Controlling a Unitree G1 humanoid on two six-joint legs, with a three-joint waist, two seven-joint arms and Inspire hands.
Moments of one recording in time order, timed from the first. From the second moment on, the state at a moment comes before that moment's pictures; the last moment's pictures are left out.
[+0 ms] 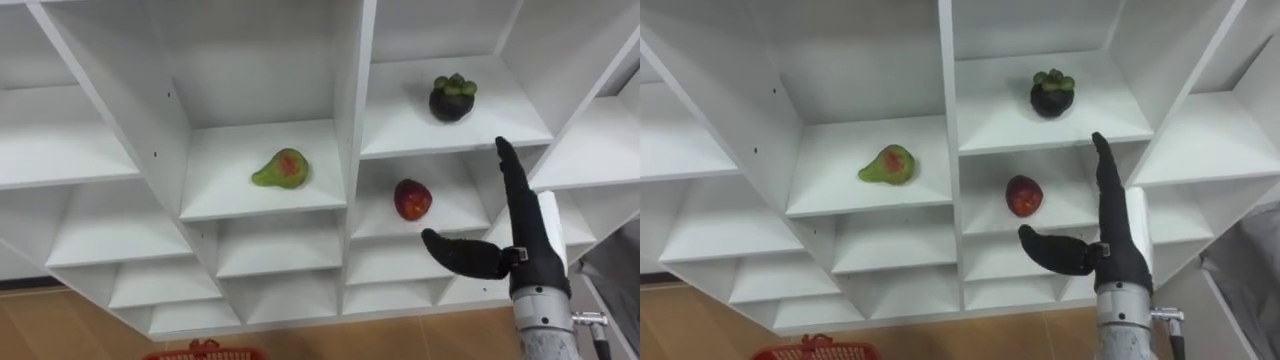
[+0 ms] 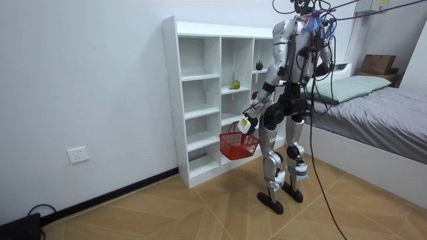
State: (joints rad) left arm 0.21 0.18 0.04 1.04 -0.05 -0.10 -0.05; right arm 0.32 -0.20 0.05 -0.12 -0.27 -0.15 -0.27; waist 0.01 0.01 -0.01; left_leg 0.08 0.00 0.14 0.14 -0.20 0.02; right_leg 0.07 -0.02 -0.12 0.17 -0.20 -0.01
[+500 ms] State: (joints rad) left arm 0.18 0.19 0.02 1.12 -0.08 -0.12 -0.05; right arm 0.18 -0.23 0.07 -0.17 -0.26 -0.20 -0.34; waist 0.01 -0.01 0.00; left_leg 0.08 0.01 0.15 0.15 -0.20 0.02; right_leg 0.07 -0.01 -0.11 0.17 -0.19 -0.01
